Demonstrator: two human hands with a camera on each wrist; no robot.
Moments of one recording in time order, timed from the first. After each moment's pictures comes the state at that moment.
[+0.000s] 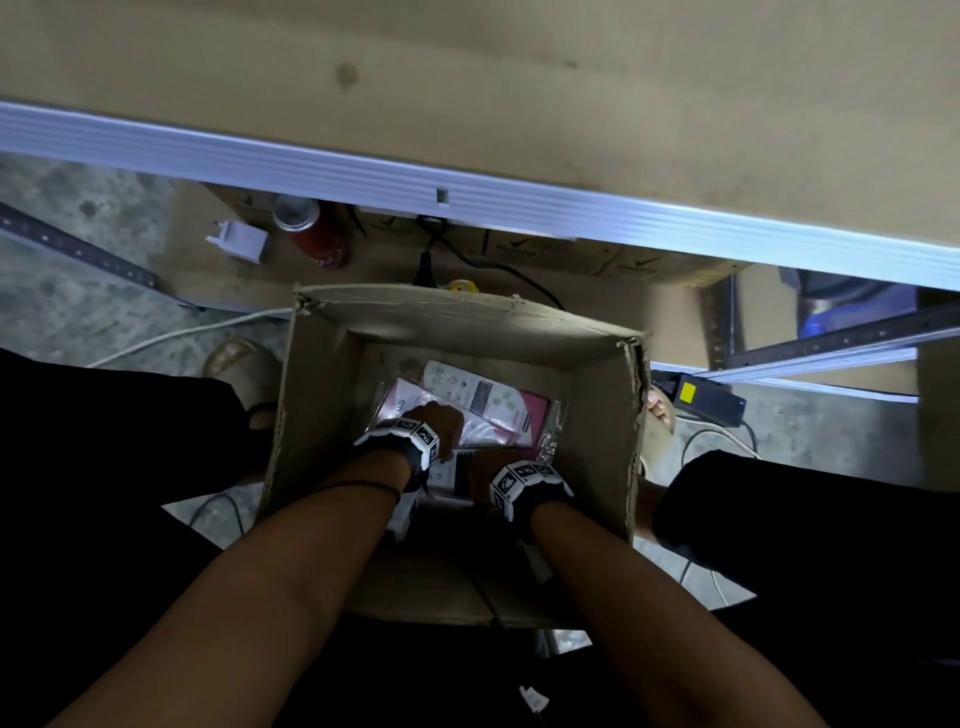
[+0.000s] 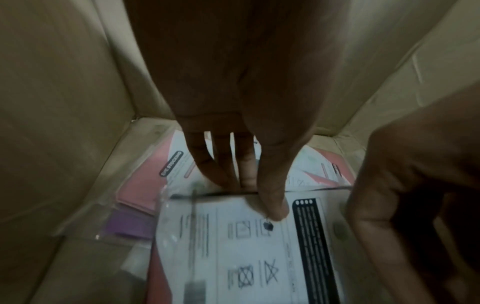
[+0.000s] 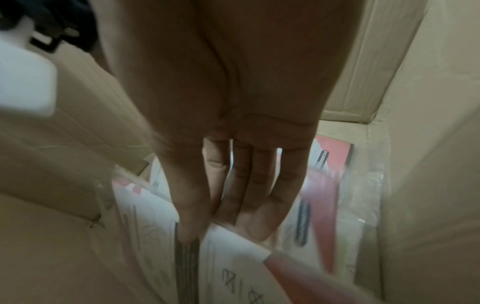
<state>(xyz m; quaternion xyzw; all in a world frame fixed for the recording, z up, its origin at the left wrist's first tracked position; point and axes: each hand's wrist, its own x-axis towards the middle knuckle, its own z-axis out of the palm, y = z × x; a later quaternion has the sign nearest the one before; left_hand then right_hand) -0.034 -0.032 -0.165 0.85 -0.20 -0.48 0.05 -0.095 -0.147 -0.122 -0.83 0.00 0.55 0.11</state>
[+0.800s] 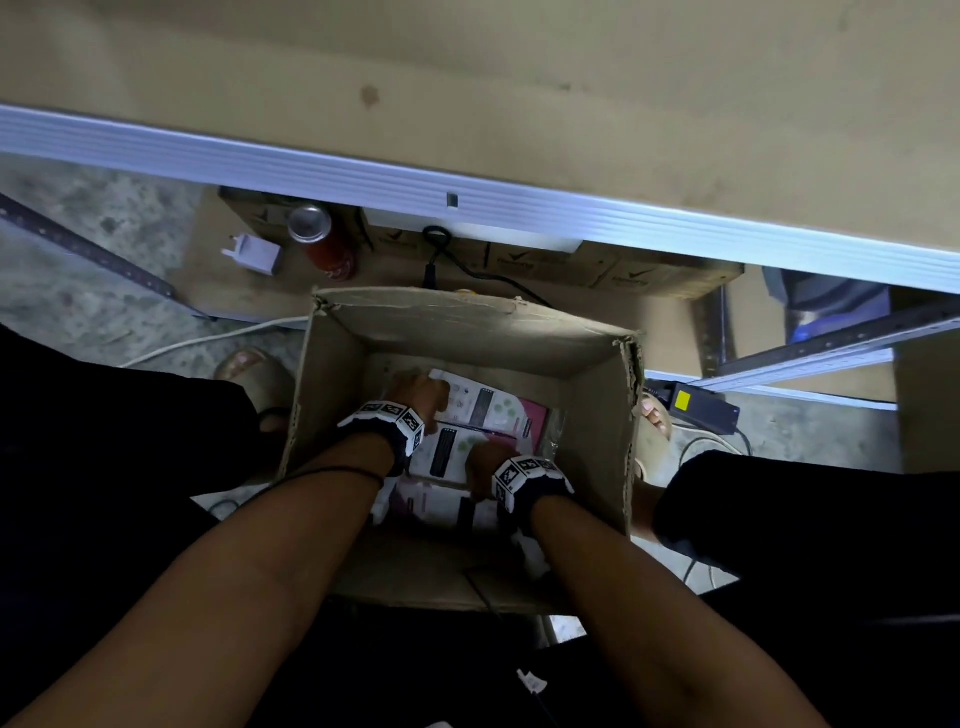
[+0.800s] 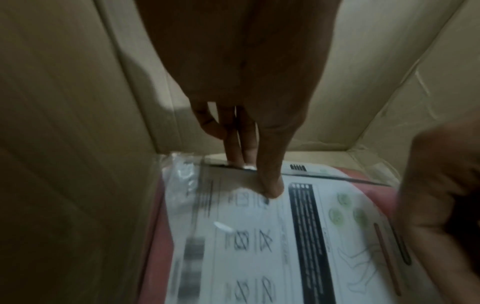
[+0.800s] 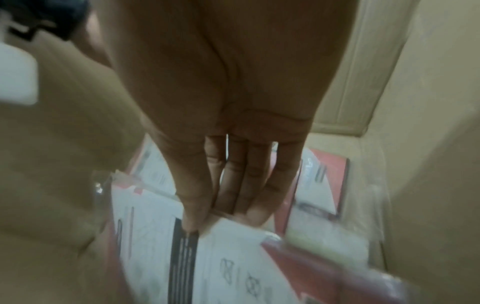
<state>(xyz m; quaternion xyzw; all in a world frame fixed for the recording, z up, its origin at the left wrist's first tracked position) -0.005 -0.017 -0.137 0.90 -0.19 -0.40 0.02 -0.090 -0.154 -0.141 -0.82 -0.05 0.56 0.10</state>
